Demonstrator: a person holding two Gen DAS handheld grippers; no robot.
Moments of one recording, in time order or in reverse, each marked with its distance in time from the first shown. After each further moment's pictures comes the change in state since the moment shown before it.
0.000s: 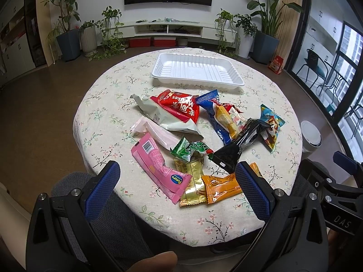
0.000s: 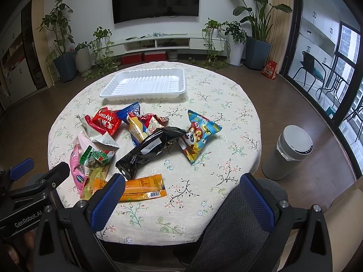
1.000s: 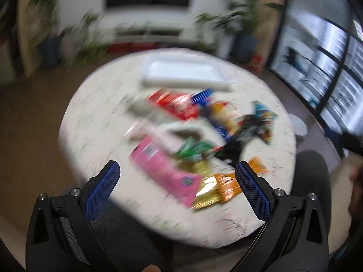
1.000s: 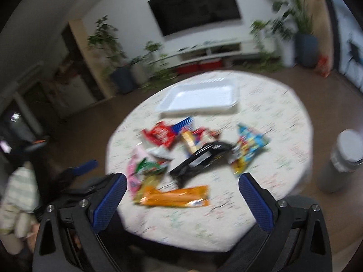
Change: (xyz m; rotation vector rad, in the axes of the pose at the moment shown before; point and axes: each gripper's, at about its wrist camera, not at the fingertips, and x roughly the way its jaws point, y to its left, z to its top) left arm 0.020 0.045 -0.012 0.017 -0.006 -0.138; right arm -0.005 -0.039 0.013 0.025 0.013 0.547
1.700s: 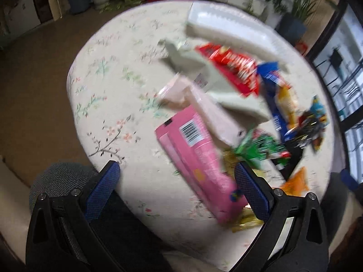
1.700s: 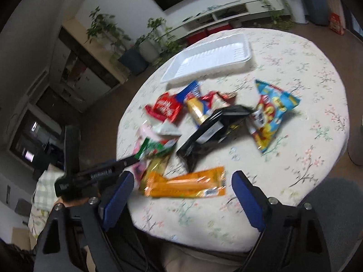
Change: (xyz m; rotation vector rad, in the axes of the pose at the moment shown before) left arm 0.100 0.039 0.015 -0.189 0.316 0.179; right arm 0.060 -0.039 0.002 0.131 0.152 0.077
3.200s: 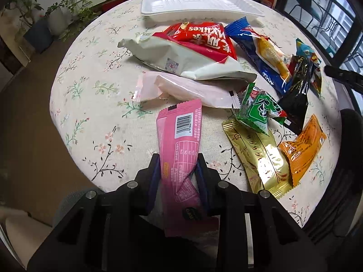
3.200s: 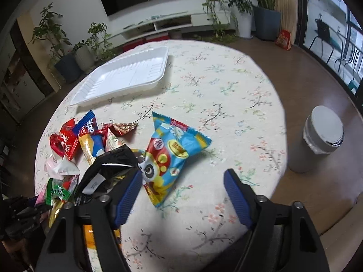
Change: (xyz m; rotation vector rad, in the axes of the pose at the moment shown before) left arm 0.010 -0.017 -0.003 0.367 0.032 -0.002; right arm 0.031 -0.064 0.051 0.028 -0.035 -0.449
